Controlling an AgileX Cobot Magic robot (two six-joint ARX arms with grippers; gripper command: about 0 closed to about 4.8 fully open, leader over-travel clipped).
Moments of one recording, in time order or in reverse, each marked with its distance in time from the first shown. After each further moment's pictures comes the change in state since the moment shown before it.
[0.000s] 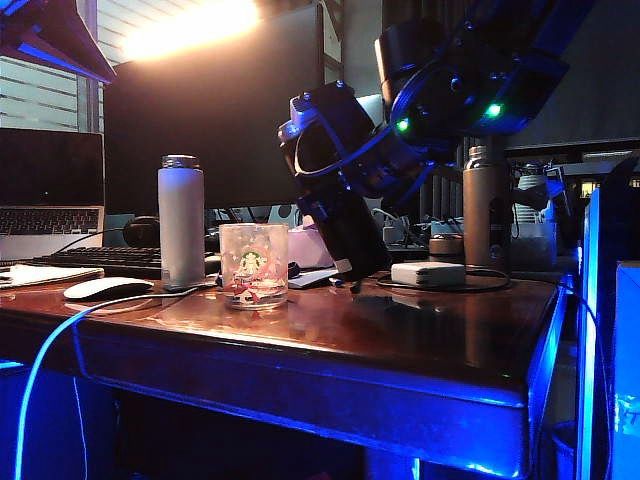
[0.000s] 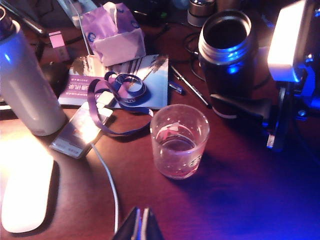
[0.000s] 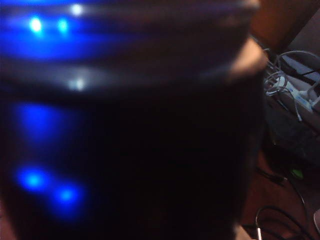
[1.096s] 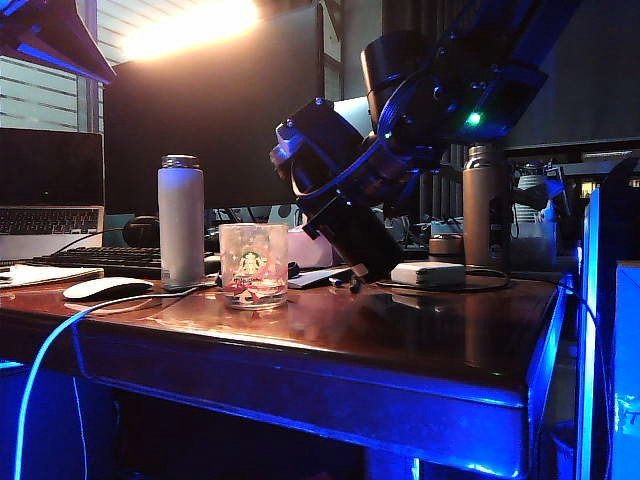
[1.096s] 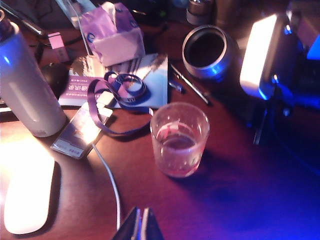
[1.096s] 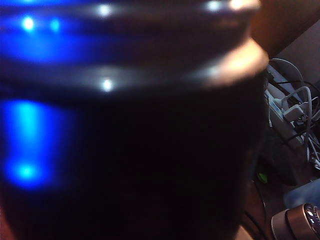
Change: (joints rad) left arm 0.000 0.000 0.000 -0.010 0.001 0.037; right arm 0.010 0.047 0.056 -0.045 0.084 -0.209
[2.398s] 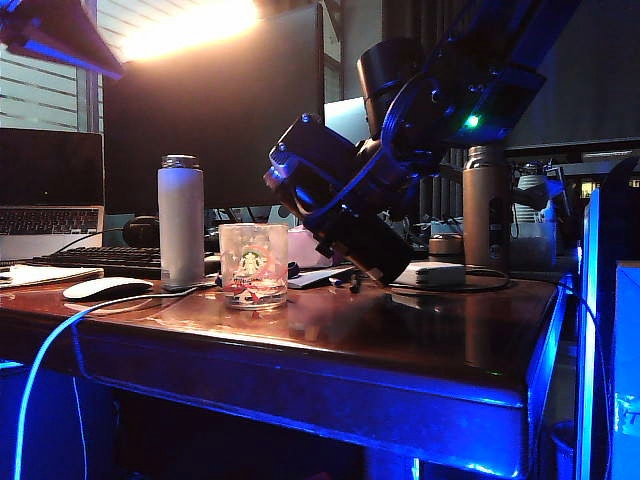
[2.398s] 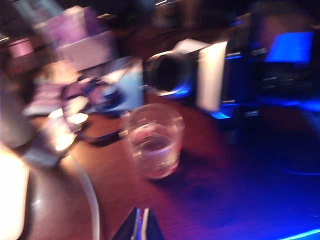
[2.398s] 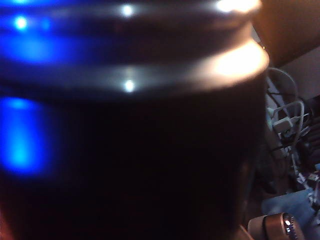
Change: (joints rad) left arm 0.000 0.000 0.000 -0.018 0.084 0.019; right arm 0.004 0.006 0.000 -0.040 0.020 -0.192
